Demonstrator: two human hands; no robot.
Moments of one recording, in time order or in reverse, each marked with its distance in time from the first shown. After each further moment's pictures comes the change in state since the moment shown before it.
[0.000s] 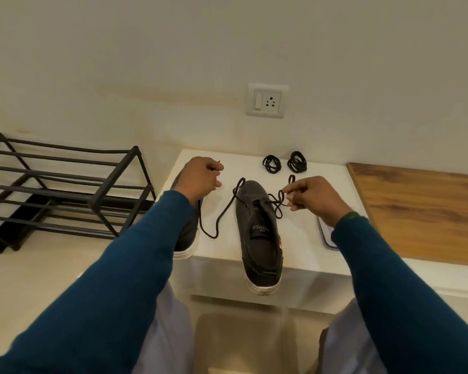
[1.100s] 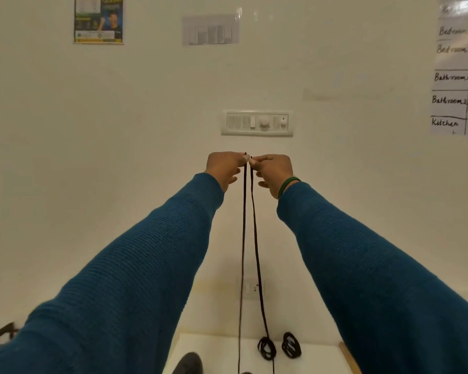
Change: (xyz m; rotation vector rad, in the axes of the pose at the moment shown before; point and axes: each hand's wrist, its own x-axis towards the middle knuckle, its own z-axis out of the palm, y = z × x) left_hand -0.034 0.433 -0.156 -0.541 0.142 0.446; right_hand -0.051 -0.450 -0.111 0.415 0.382 -0.604
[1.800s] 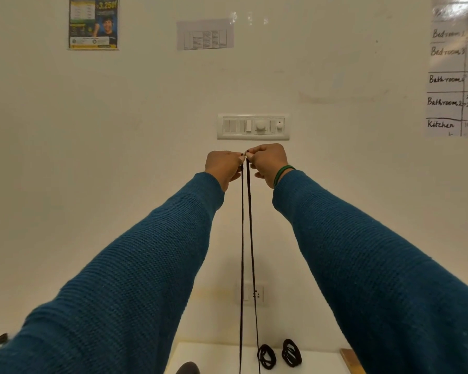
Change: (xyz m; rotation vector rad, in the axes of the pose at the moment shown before) left_hand 0.016 0.006 0.010 0.008 0.051 0.058; right_hand 0.022 -0.026 0.004 -0.108 0.027 -0.060
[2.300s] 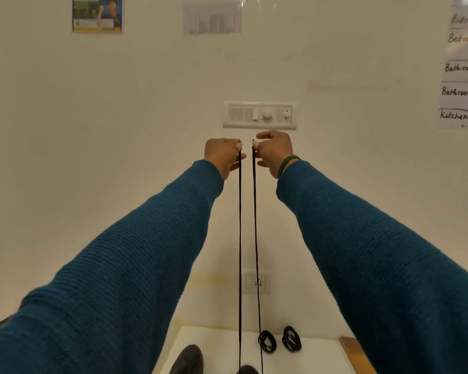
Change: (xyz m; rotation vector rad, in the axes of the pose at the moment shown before) left_hand -0.012 0.002 -0.015 -0.109 0.002 -0.047; right_hand -0.010 0.003 0.003 0.050 -0.033 -0.007
